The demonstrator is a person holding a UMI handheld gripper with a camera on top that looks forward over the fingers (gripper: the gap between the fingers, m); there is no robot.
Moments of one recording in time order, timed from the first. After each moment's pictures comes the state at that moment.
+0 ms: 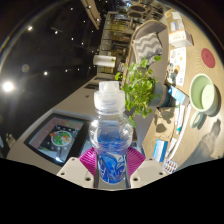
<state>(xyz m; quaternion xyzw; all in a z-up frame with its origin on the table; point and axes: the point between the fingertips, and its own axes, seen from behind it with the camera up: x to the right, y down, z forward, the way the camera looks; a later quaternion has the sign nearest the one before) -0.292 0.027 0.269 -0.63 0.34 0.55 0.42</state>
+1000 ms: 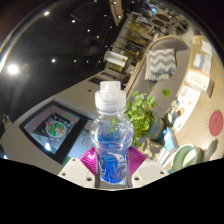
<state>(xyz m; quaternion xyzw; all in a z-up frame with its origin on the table) -0.166 0.062 0.276 -0.69 0.25 0.50 0.47</state>
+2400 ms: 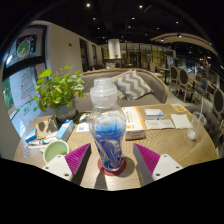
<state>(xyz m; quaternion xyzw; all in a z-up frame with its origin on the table) 0.073 0.027 0.073 -0.88 0.05 0.02 0.47</state>
